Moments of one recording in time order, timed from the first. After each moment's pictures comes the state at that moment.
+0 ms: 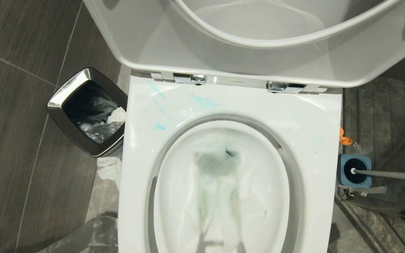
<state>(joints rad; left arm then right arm) -0.01 0.00 0.00 0.01 -0.04 0.11 0.00 0.00 0.00 0.00 -0.01 0.03</state>
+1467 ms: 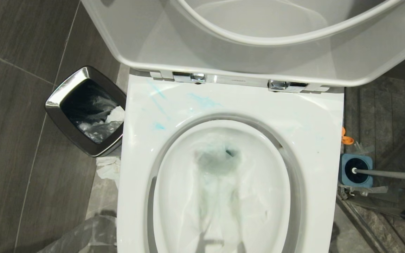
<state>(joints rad) -0.01 0.00 0.00 0.01 -0.02 0.02 0.00 0.03 -0.03 0.09 0.00 -0.04</state>
